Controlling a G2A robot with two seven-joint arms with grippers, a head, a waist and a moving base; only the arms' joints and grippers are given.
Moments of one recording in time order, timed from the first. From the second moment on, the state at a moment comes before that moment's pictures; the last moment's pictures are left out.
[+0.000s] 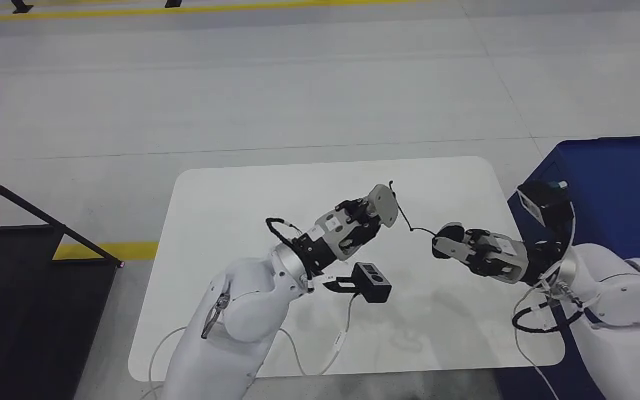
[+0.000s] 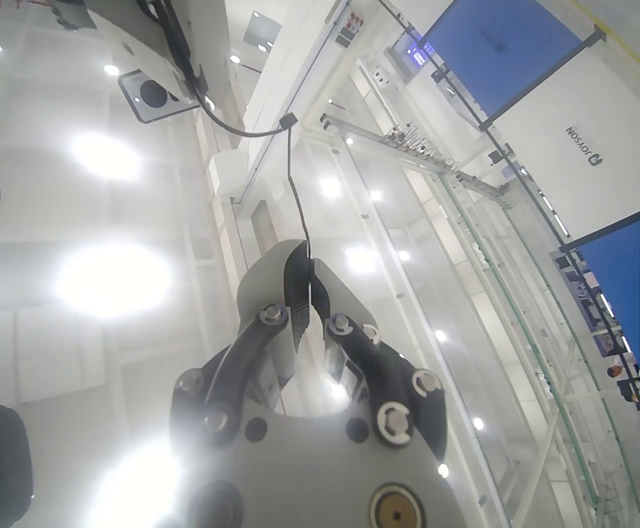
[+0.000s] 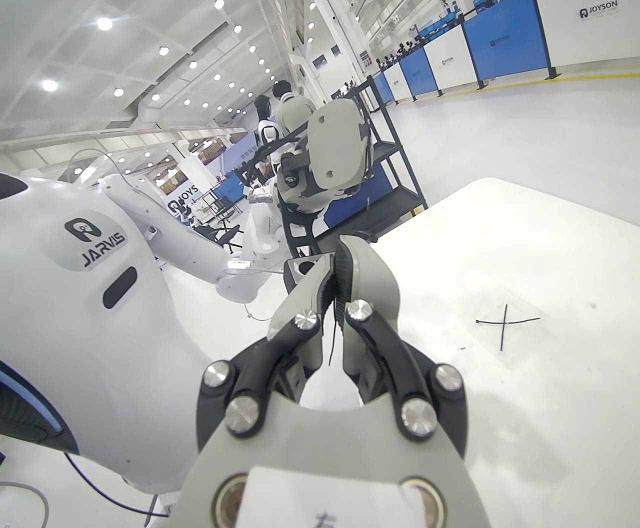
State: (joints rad) left arm 1.15 -1.44 -1.05 -1.95 -2.63 0.20 0.41; right arm -1.43 -0.88 1.69 -1.93 0.35 -0.70 1.03
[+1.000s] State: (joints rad) left arm 1.13 -1.44 -1.07 -1.93 -2.78 0.06 0.51; right arm -1.42 -0.87 1.69 -1.93 0.17 -0.78 0.99
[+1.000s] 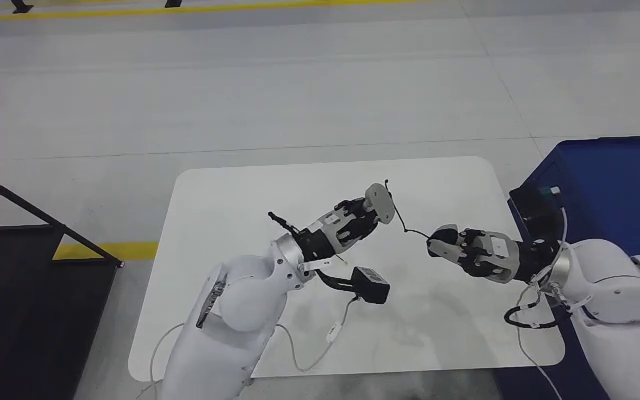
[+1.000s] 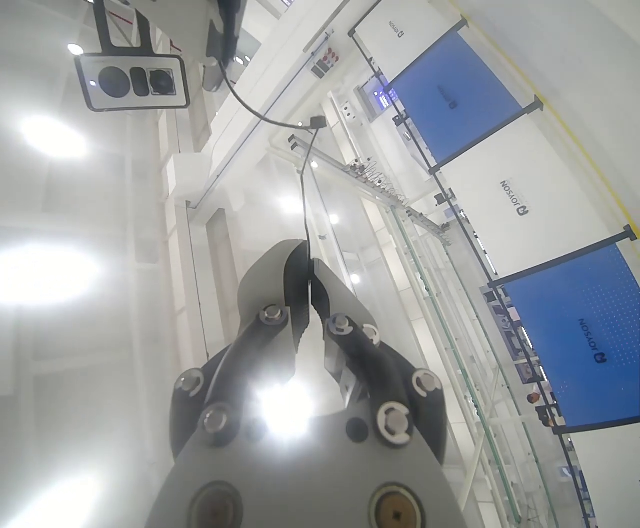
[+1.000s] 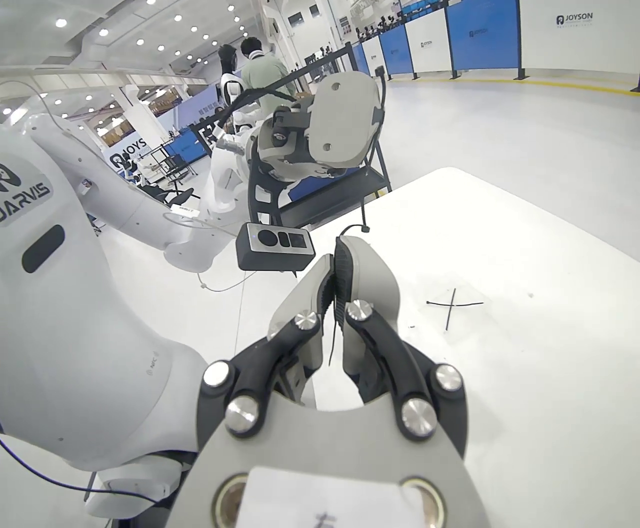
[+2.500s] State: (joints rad) left arm 1.19 -1.46 -1.10 -1.96 -2.99 -0.16 0.49; right arm -1.48 -0.88 1.71 -2.02 -0.32 -0.92 0.61
